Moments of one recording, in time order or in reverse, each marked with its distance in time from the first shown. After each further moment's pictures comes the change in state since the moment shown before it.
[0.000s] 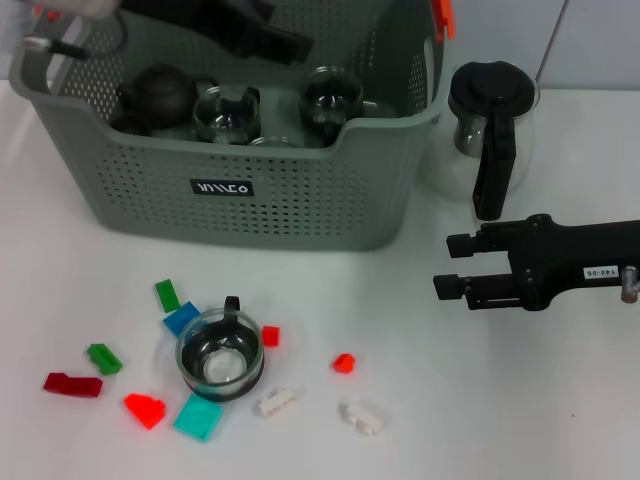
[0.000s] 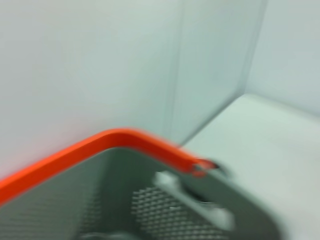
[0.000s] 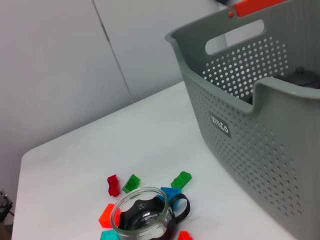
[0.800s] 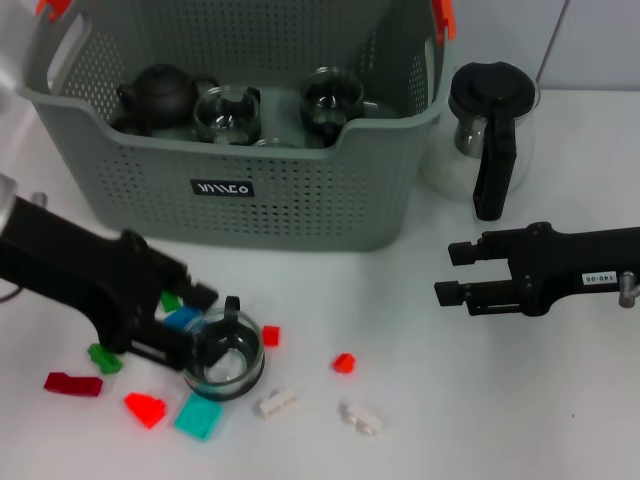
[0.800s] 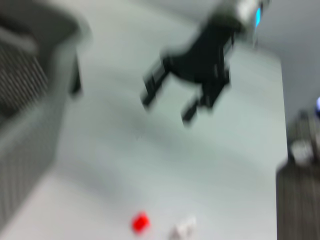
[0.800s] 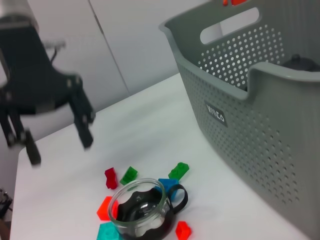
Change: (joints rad) left arm 0.257 0.039 0.079 -0.025 -0.115 0.429 0.244; right arm 0.003 -0.004 -0.006 0.021 -0.015 0.015 0.011
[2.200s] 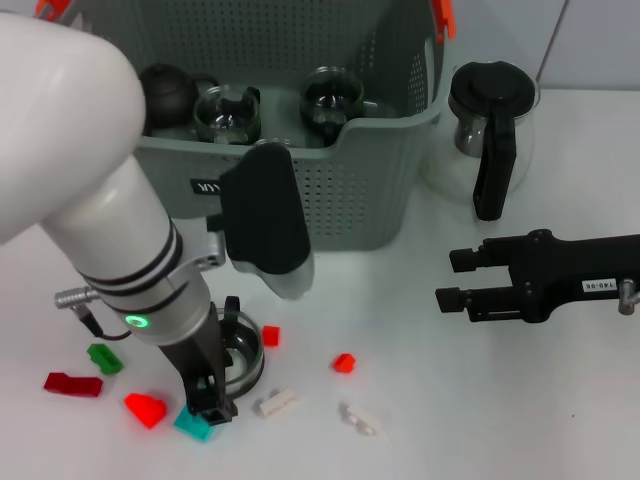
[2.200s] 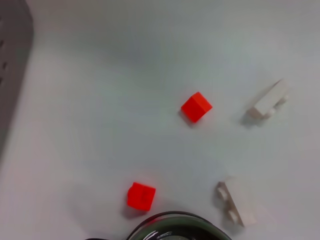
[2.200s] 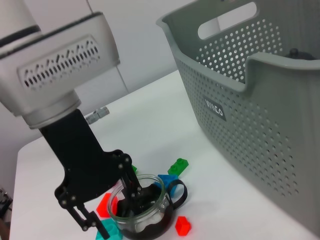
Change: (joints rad) left arm -0.042 -0.121 0.738 -0.006 0.536 -0.363 -0.244; right arm -0.005 -0.002 -0.002 0.022 0.000 0.010 -0.009
